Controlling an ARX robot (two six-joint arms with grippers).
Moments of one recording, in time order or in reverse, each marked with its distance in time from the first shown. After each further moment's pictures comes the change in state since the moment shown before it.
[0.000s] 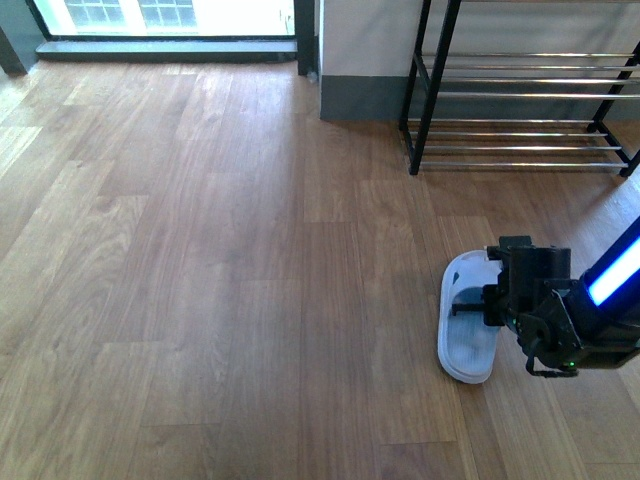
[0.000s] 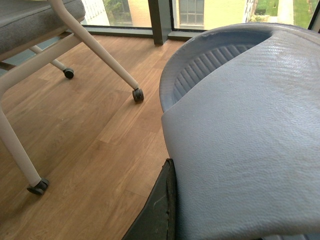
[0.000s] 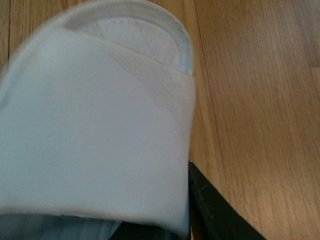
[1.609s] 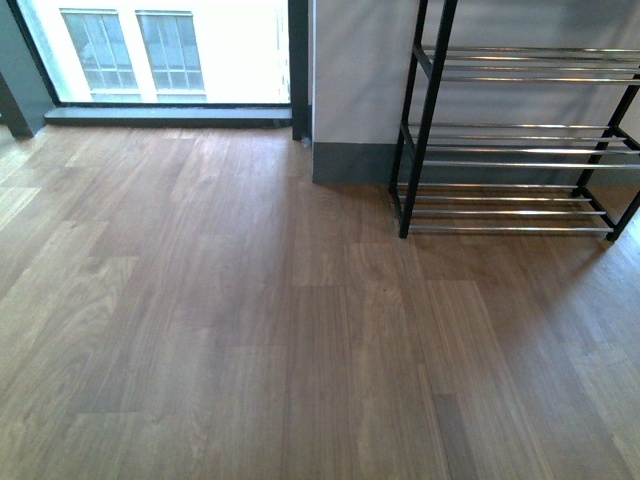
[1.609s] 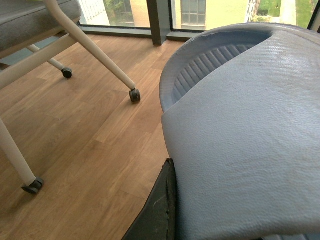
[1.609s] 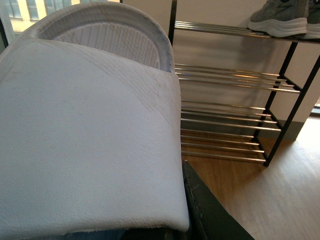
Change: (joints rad) left arm 0.000 0.000 0.000 0.000 -0.003 0.000; right arm 0.555 -2.922 -1.550 -0.628 0.252 -0.033
